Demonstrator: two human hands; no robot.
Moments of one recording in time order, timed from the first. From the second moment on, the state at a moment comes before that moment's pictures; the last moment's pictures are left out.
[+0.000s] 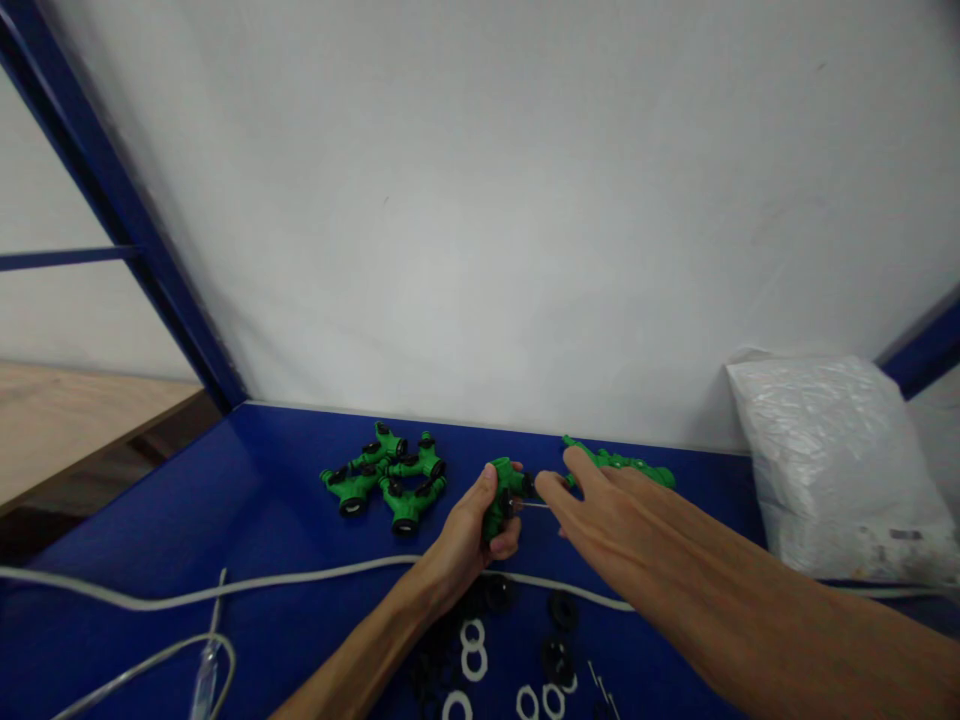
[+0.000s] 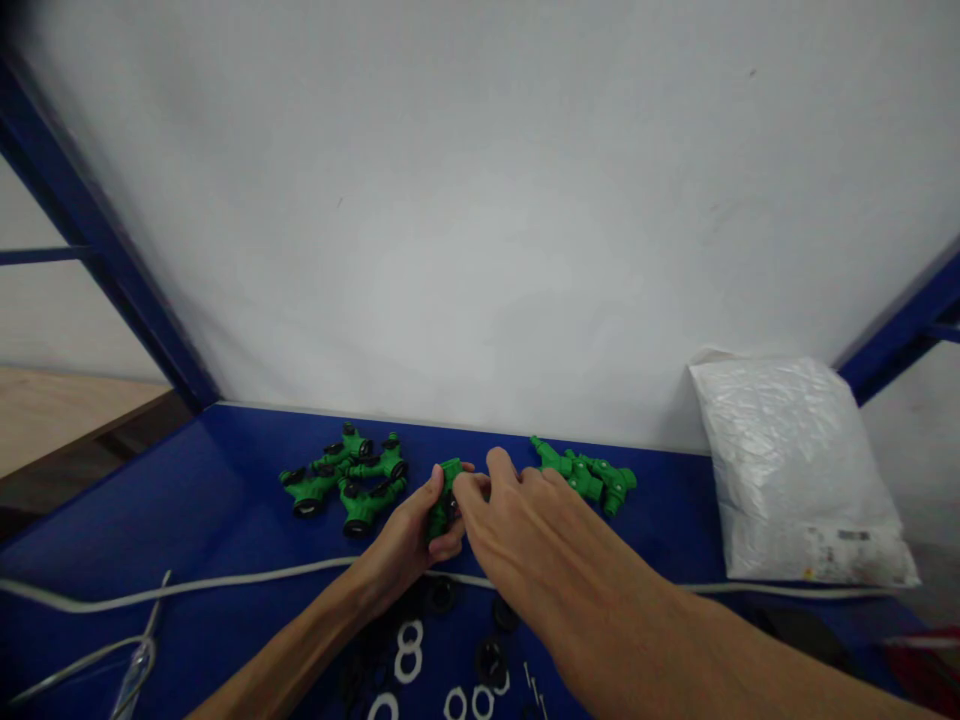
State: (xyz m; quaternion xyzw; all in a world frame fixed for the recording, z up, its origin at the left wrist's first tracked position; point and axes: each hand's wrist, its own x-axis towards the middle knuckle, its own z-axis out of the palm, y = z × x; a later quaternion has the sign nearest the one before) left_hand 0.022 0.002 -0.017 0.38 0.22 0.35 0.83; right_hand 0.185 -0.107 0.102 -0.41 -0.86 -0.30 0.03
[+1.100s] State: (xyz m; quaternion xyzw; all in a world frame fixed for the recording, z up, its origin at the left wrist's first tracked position) left_hand 0.006 0.014 -0.005 0.50 0.21 0.21 0.81; right_hand 0.162 -0.101 0.126 -0.39 -0.87 -0.28 0.06
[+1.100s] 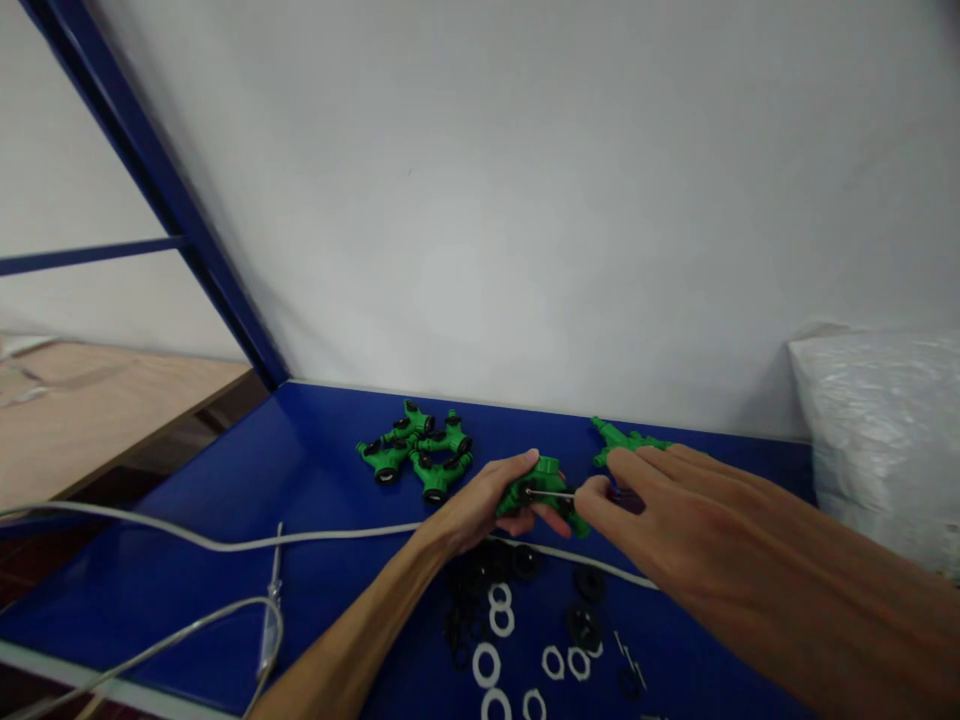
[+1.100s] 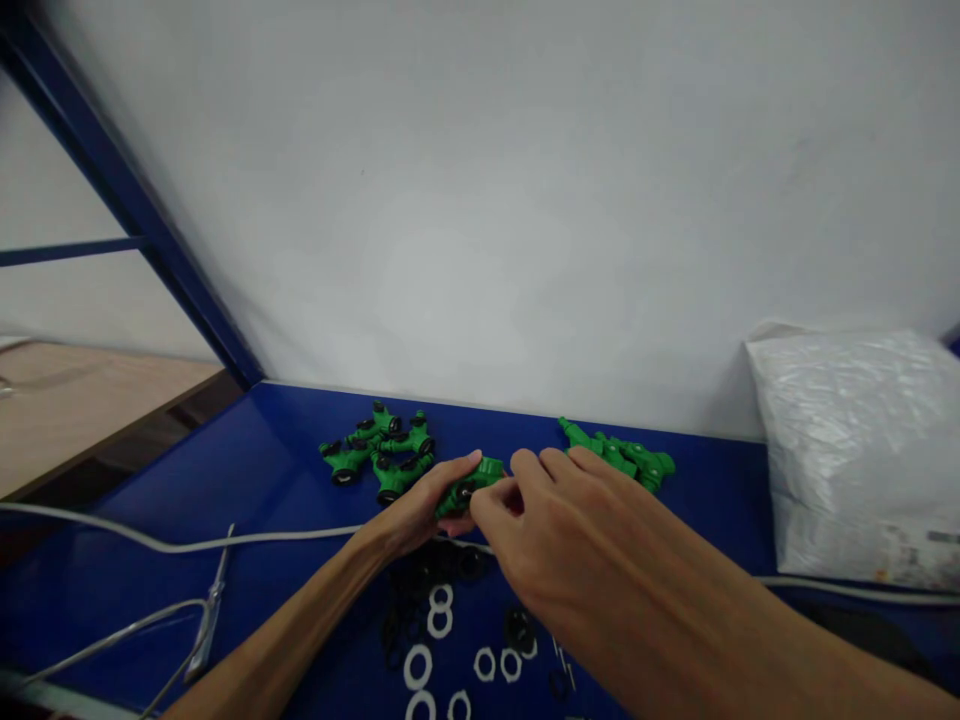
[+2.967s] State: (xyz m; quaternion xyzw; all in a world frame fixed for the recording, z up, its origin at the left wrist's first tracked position) left_hand 0.013 0.002 -0.015 0.53 0.34 0.34 0.70; right_hand 0.156 -0.105 0.102 -0.44 -0.86 -0.27 0.00
